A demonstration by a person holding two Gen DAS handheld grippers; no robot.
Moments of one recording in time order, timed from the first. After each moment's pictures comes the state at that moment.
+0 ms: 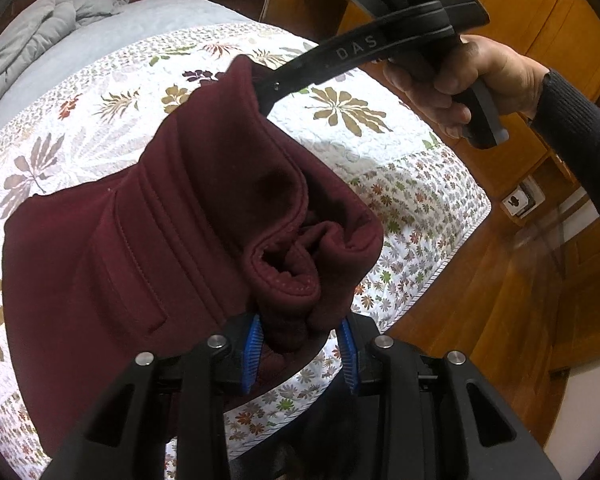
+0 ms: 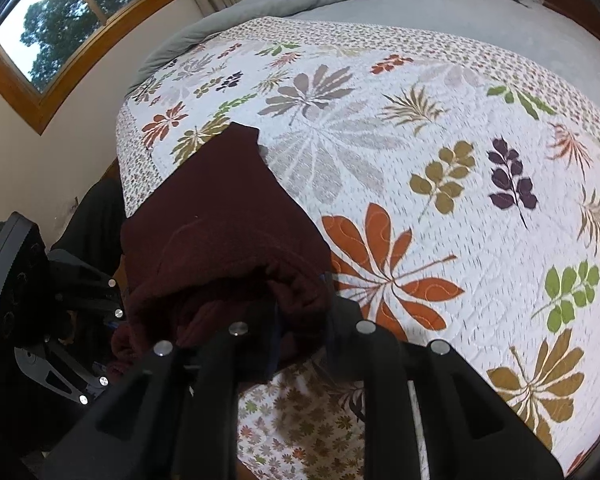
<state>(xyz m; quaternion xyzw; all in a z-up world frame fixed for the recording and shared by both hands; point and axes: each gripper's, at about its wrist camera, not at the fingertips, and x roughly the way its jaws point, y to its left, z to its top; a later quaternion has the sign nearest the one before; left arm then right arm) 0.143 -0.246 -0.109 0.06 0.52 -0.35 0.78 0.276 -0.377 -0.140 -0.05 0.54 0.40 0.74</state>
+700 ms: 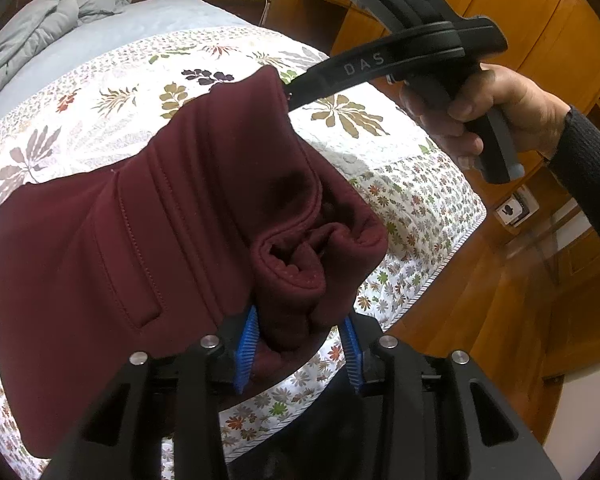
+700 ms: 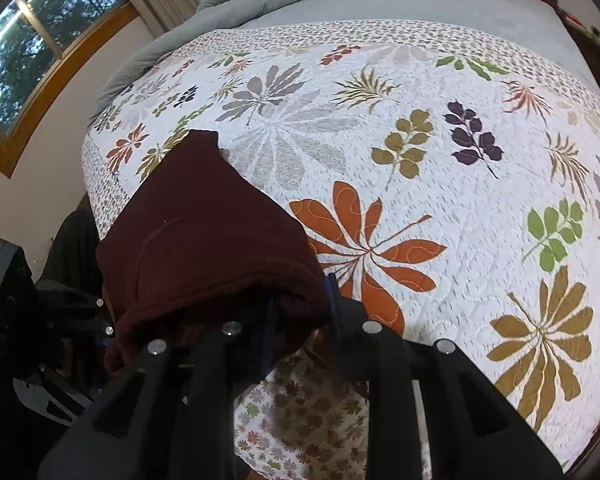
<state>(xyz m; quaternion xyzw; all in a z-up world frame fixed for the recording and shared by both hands) 0.141 -0.242 -0.117 0.04 0.51 -0.35 0.78 0.262 -0.389 -0.151 -0.01 0.55 0.32 0.77</state>
